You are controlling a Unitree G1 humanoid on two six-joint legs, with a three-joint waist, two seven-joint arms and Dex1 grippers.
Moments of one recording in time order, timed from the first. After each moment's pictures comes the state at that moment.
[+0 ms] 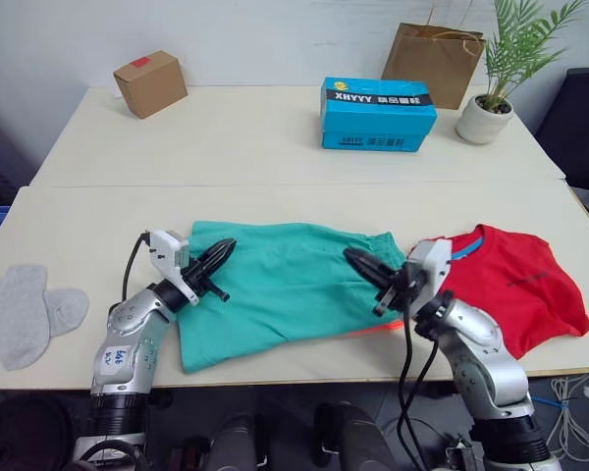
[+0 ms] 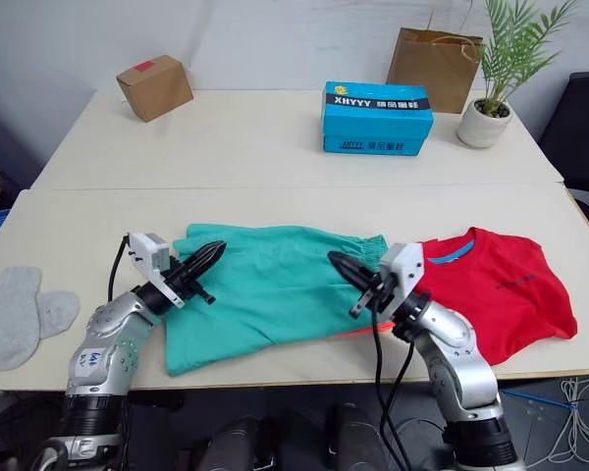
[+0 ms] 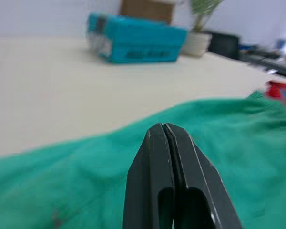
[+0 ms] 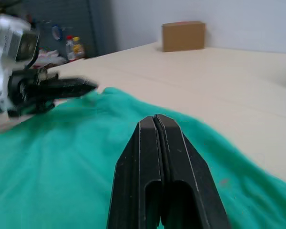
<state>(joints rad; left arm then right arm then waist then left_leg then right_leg) -0.20 0.37 0.14 -0.08 -0.48 0.19 -0.67 -0.13 -0.35 0.08 -0.25 0.44 0.15 0.71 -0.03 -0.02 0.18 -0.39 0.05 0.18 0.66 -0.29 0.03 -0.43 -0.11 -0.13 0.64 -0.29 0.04</state>
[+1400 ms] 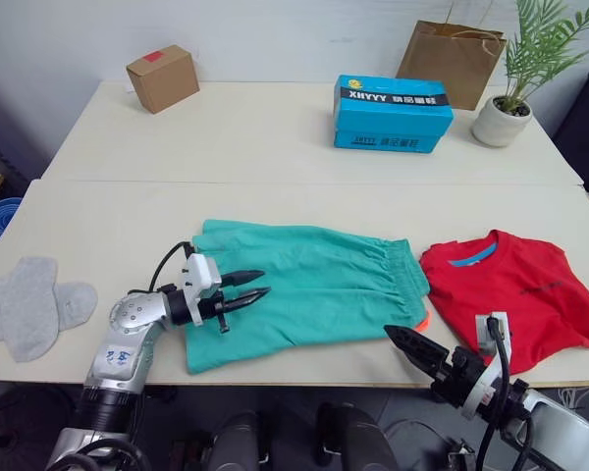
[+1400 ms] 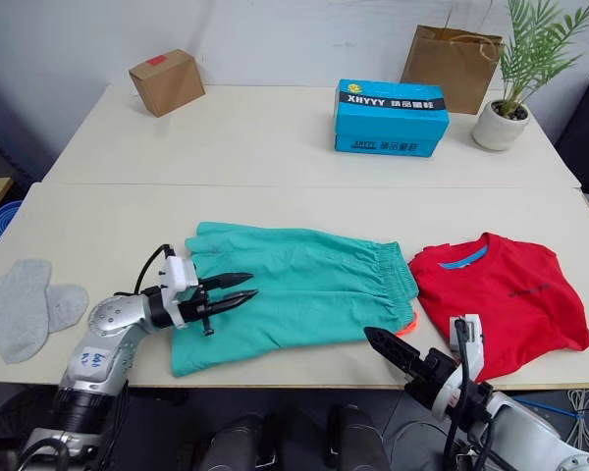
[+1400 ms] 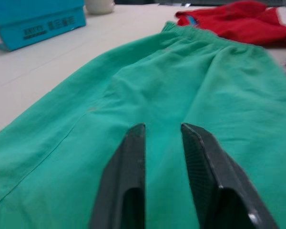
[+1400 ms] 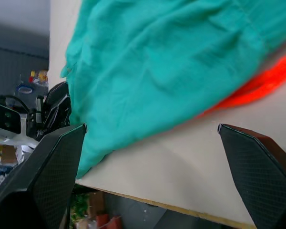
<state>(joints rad) -0.27 0.47 -0.01 0.14 -0.29 -0.05 -0.93 0.47 -0.69 -0.22 -0.62 1.93 0.65 -0.24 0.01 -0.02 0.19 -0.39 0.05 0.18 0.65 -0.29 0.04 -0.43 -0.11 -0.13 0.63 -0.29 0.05</state>
